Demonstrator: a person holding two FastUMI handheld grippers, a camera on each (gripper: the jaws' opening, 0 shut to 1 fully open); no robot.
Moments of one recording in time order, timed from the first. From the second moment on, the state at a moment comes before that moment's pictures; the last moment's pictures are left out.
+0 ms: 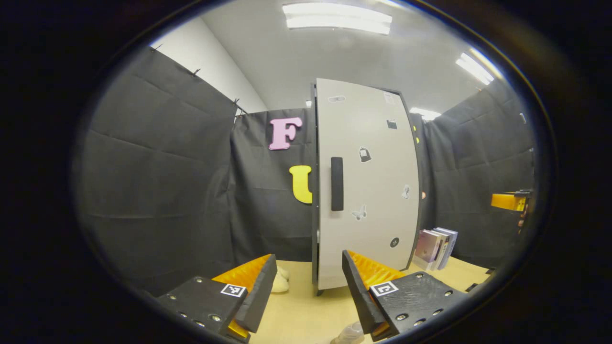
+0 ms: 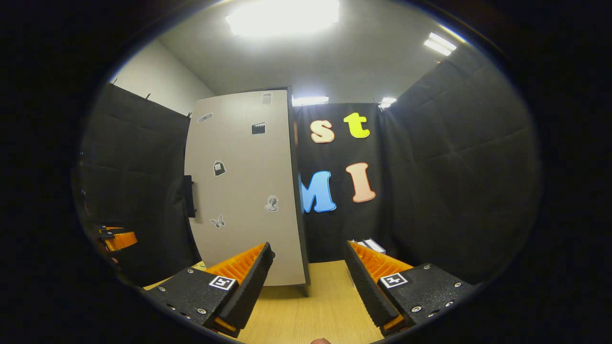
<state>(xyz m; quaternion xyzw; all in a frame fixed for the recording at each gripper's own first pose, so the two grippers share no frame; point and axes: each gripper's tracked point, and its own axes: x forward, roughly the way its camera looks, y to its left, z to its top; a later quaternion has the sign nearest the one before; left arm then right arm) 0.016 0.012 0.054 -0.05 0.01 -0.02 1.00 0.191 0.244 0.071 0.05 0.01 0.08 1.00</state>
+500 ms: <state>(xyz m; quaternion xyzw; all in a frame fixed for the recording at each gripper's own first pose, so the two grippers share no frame) 0.015 0.009 0.054 -0.04 0.00 -0.02 1.00 0.189 0.244 0.072 0.05 0.01 0.08 1.00</state>
